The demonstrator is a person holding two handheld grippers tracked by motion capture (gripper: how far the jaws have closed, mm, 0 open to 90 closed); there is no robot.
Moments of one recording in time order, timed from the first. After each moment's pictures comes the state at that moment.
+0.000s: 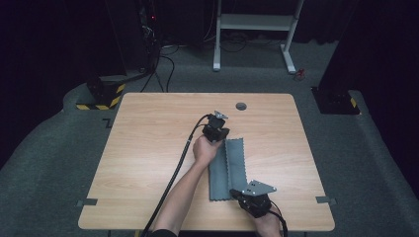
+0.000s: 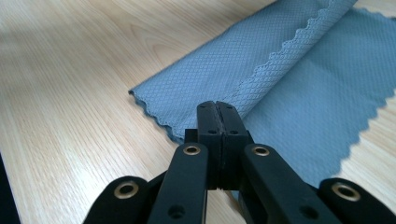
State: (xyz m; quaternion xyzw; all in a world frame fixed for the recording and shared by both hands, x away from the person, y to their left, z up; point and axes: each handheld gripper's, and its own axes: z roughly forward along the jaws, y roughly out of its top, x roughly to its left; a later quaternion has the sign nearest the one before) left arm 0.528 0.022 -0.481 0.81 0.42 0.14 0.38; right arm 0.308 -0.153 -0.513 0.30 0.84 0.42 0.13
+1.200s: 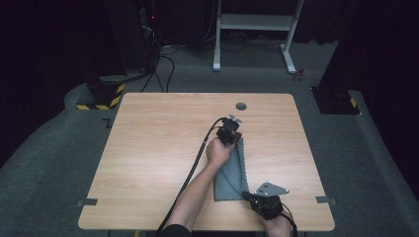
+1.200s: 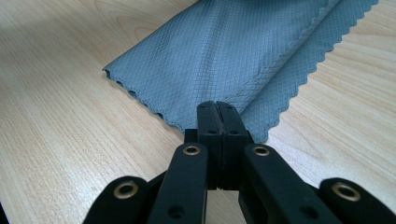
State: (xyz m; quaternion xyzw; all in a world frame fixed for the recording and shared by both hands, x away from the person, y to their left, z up) left arm 0.535 -0.024 -0.500 0.83 0.40 0.12 0.37; right arm 0.304 -0.185 -0.520 0.35 0.84 0.40 0.13
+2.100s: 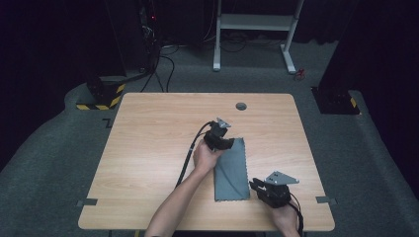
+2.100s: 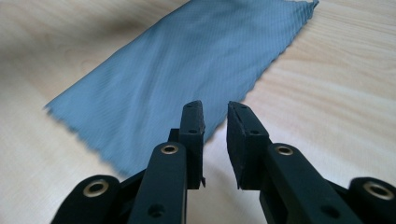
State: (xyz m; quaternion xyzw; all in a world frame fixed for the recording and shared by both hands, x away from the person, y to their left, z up) left arm 0.487 0.030 -0.483 0.82 0.40 0.17 0.36; right arm 0.336 -0.206 -0.506 0.38 0.81 0.41 0.16
